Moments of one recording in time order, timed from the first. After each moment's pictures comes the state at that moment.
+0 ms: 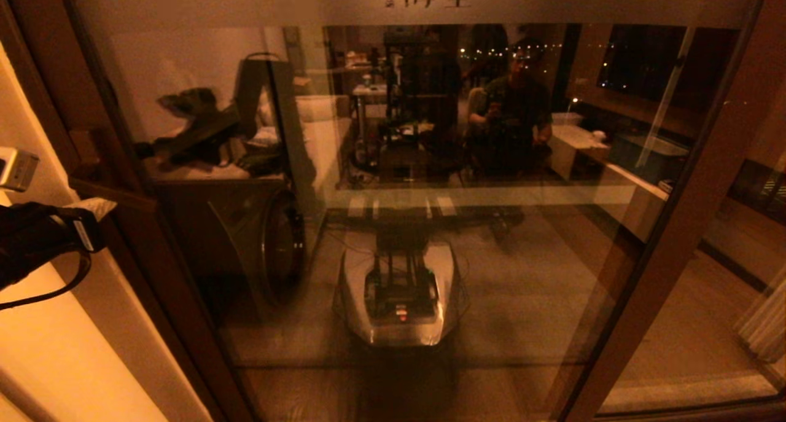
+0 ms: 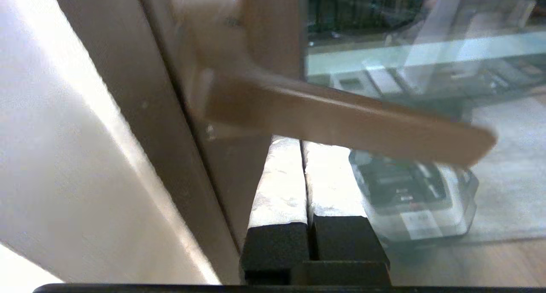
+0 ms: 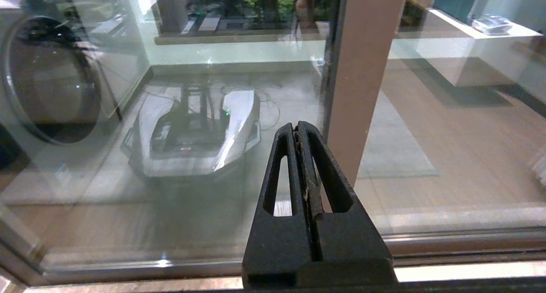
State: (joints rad) left arm 0.39 1.63 -0.65 -0.96 -0.47 0.09; right arm 0.00 0.00 0.00 0.00 0.01 -0.03
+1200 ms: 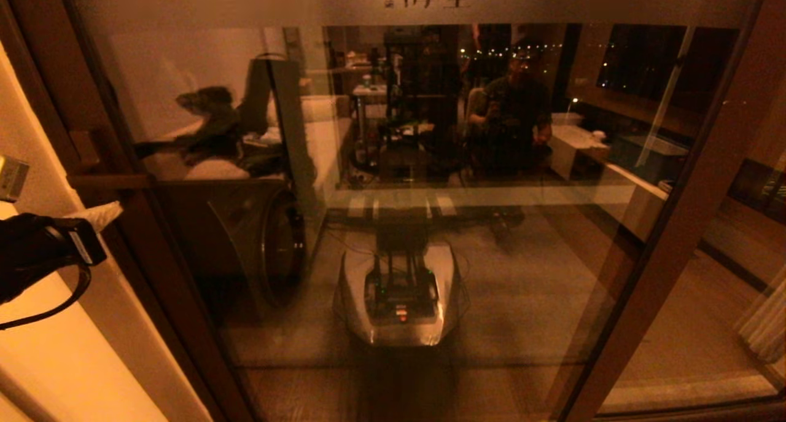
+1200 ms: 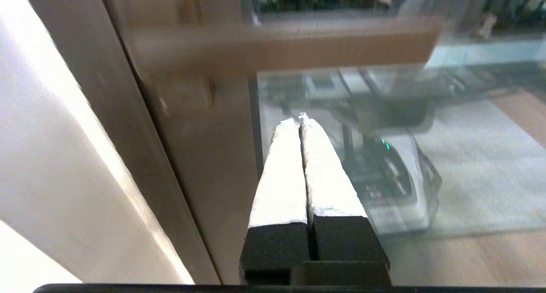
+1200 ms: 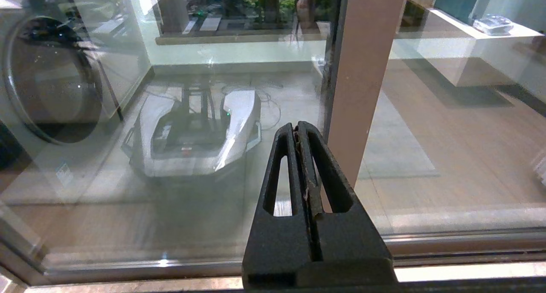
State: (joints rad) left arm 0.37 1.53 -0.55 -0.97 -0.47 0.03; right arm 0.00 0.00 0.00 0.00 0.01 -0.03
